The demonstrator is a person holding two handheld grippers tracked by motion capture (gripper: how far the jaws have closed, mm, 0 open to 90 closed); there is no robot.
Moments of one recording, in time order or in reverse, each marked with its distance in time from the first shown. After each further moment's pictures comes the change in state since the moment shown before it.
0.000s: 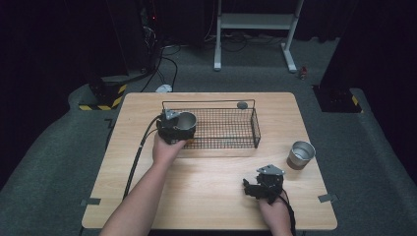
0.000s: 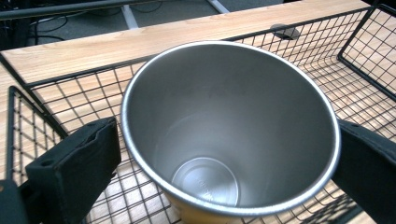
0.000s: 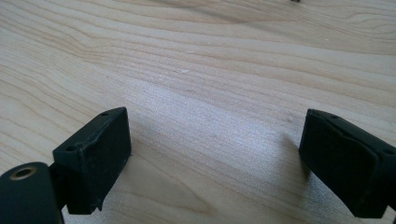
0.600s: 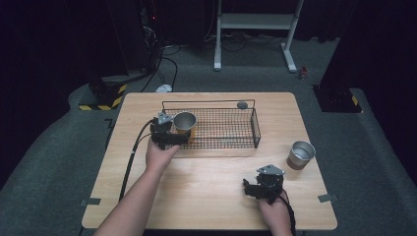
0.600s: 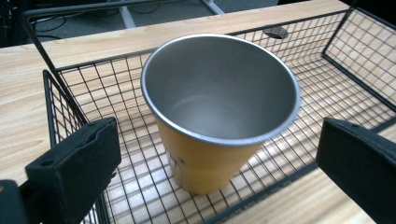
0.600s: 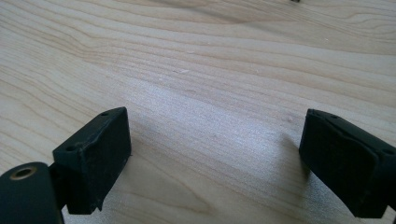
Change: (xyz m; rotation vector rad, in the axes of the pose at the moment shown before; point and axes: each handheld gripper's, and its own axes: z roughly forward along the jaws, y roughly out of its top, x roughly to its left) left arm 0.001 -0.009 -0.035 -0.013 -0.020 -0.007; right arm 0.000 0.000 0.000 0.000 0.000 0.000
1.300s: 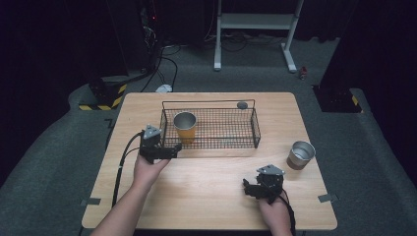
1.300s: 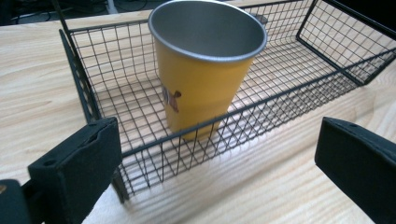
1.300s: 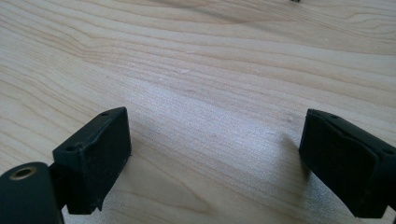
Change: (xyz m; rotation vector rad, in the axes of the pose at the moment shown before) left arm 0.007 -0.034 -0.046 -0.007 -0.062 -0.007; right arm 0.000 0.000 0.000 0.000 0.000 0.000
